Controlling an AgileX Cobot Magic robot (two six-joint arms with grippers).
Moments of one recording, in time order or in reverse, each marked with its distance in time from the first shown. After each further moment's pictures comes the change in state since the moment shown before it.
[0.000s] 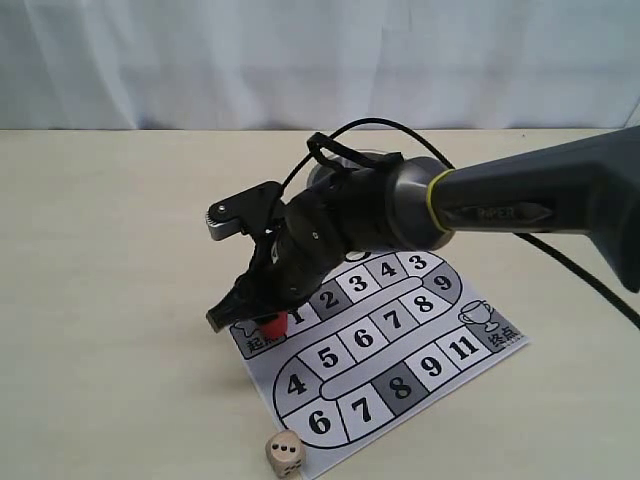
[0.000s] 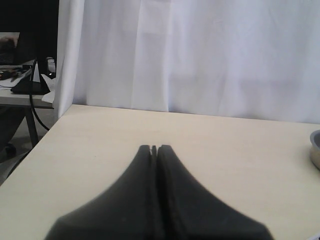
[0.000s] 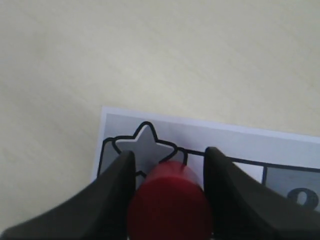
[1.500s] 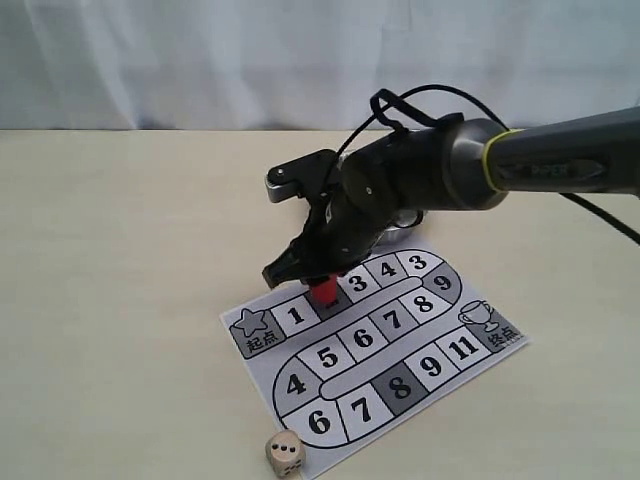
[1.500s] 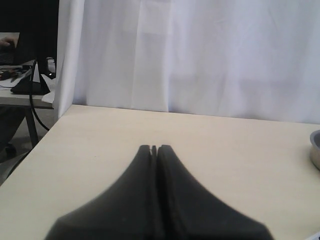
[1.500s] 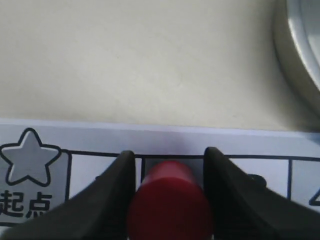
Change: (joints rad) left arm 0.000 0.000 0.000 0.000 0.000 0.000; right arm -0.141 -0.023 -0.004 -0.027 0.050 -0.030
